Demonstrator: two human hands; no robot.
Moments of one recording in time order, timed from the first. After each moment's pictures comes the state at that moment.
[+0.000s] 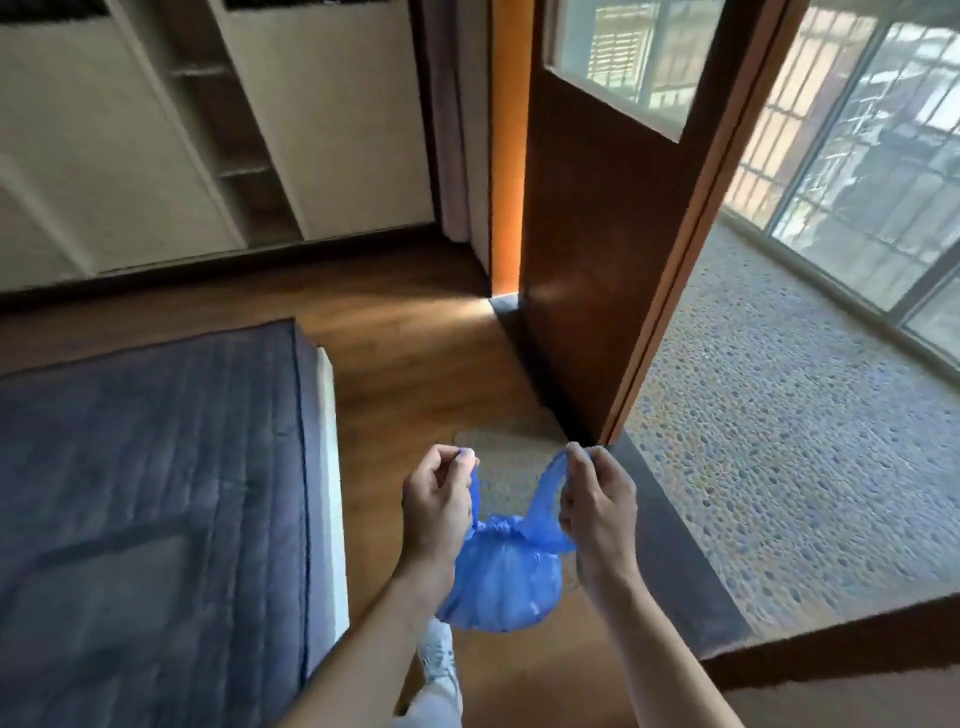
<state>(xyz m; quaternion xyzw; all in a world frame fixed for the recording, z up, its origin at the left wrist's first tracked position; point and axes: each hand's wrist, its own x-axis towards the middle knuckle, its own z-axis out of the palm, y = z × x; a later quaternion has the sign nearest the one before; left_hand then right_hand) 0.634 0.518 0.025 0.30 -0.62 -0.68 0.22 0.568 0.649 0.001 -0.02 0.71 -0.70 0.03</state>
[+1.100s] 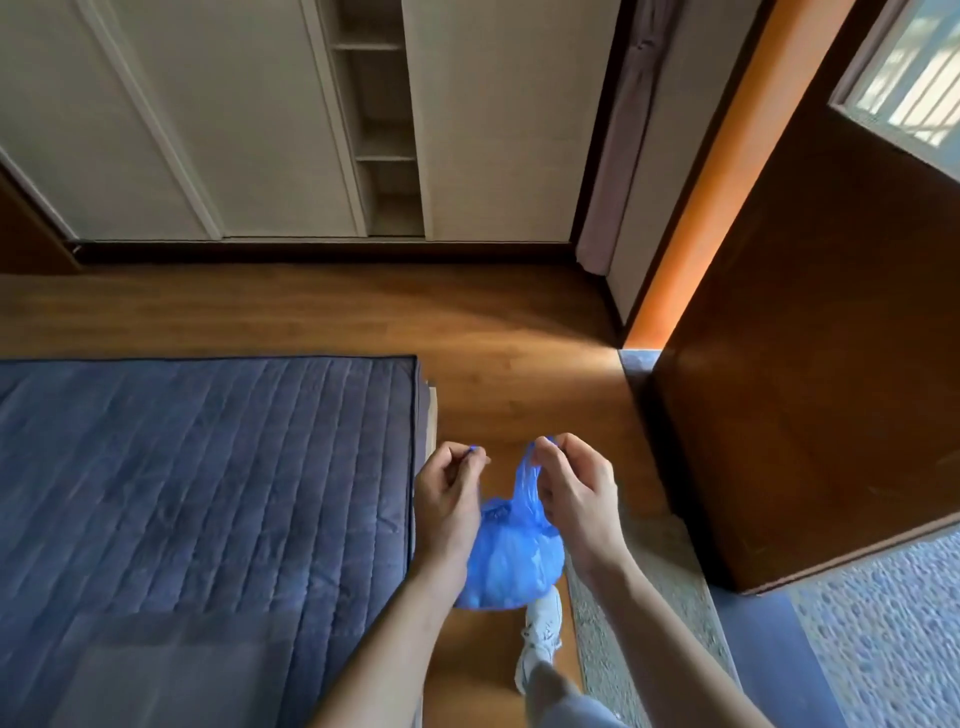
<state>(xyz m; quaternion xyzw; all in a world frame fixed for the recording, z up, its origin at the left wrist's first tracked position) 0.474 0.092 0.008 0.39 -0.55 -0.66 0.33 0.390 0.181 0.018 -0.19 0.71 -0.65 0.19</state>
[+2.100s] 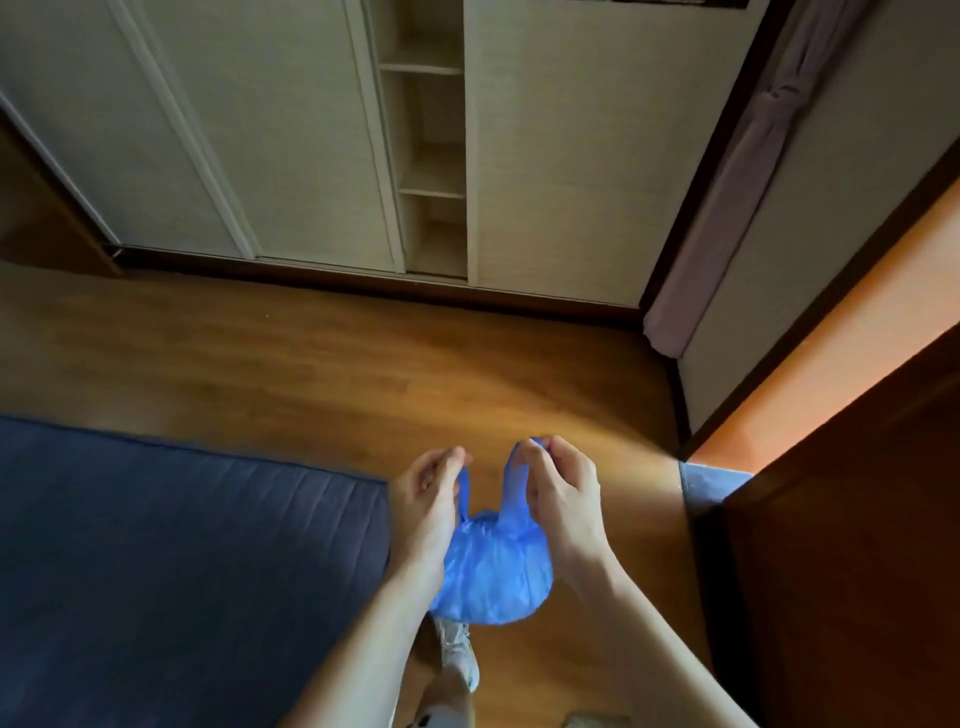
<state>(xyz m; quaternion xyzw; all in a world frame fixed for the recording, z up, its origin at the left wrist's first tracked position) 0.118 -0.210 -0.004 0.46 -0.48 -0.64 0.38 0.013 -0.133 0.018 -0.24 0.70 -0.62 0.26</state>
